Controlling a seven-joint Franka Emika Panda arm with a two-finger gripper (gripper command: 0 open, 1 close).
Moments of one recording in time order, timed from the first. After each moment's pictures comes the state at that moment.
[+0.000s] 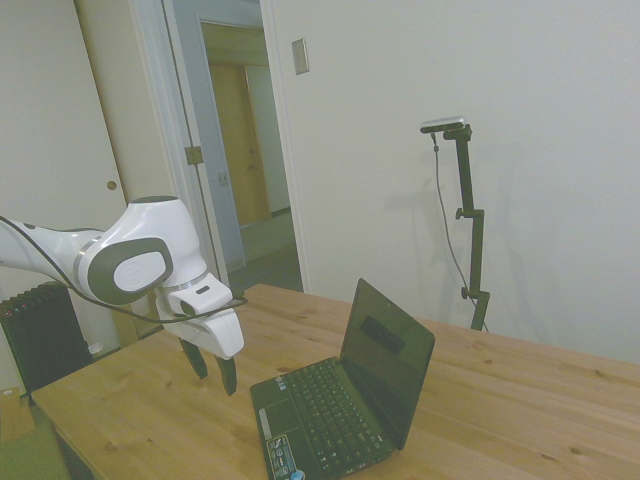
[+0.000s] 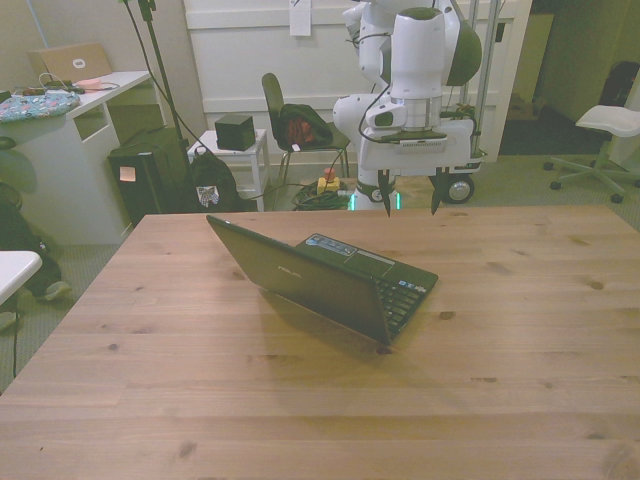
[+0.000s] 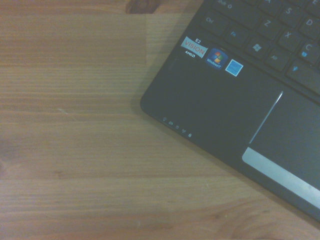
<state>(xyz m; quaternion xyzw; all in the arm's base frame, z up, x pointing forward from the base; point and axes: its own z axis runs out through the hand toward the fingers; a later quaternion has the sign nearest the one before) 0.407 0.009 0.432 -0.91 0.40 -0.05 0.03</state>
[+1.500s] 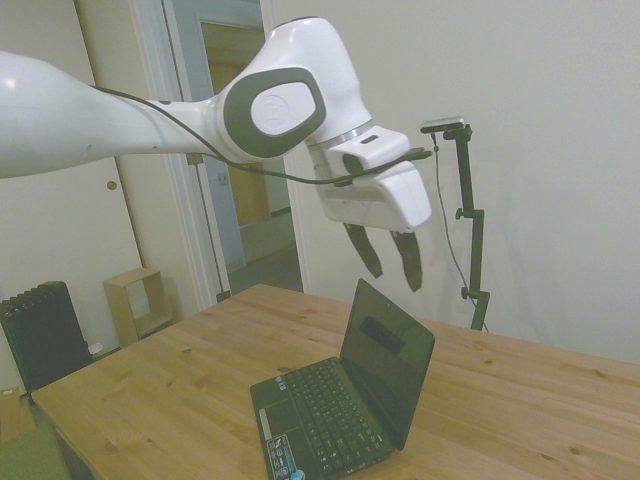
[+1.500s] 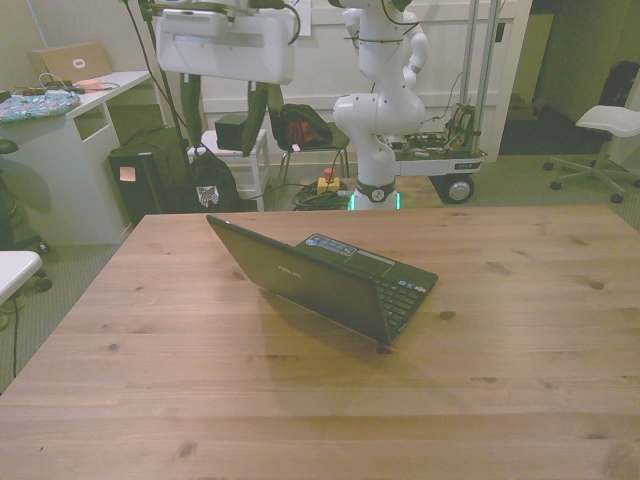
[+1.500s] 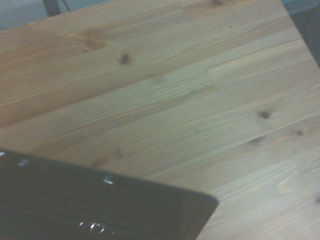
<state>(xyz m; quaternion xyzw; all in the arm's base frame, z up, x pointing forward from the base) 0.515 -0.294 0.626 -0.81 0.57 -0.16 -0.01</state>
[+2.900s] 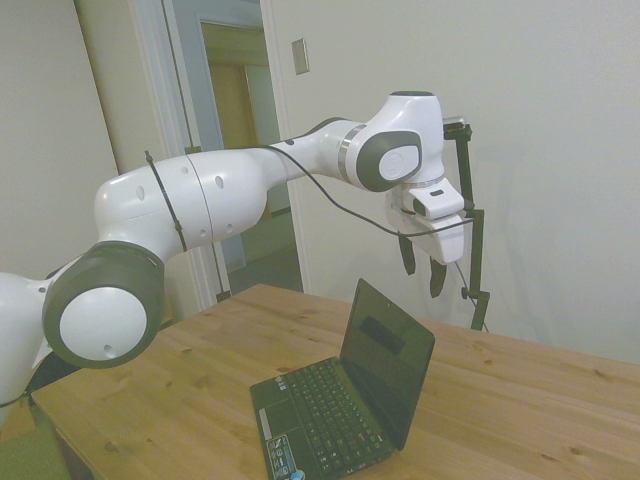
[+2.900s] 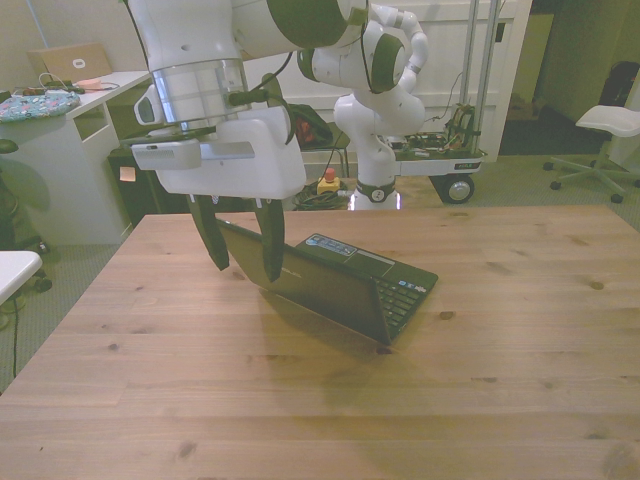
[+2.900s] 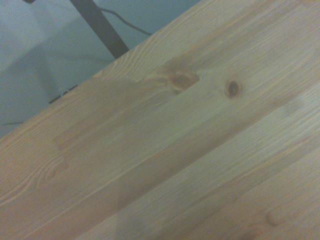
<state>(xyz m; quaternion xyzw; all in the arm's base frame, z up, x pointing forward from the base) 0.694 -0.259 0.548 -0.76 0.64 -0.04 0.10</state>
